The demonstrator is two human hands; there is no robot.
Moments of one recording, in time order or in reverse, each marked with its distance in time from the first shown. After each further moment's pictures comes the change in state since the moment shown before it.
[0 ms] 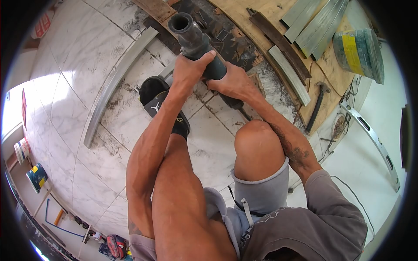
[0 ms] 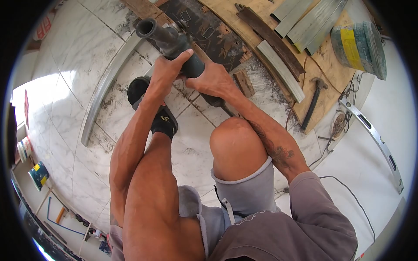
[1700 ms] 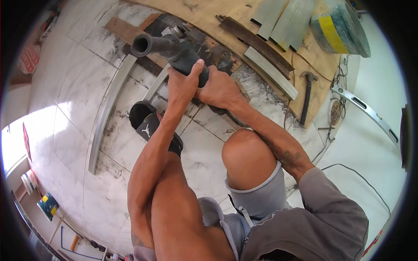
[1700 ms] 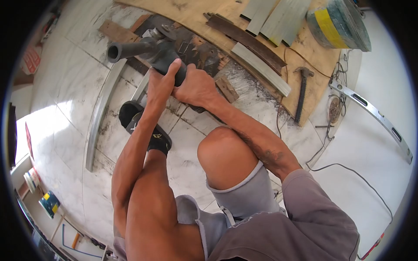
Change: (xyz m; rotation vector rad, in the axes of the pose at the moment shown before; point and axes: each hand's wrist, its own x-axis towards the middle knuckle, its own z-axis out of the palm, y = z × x) left_hand 0.016 -0.011 0.041 0.257 0.063 0.182; right_hand -0.018 -0.013 -0.024 -0.051 0.208 0.011
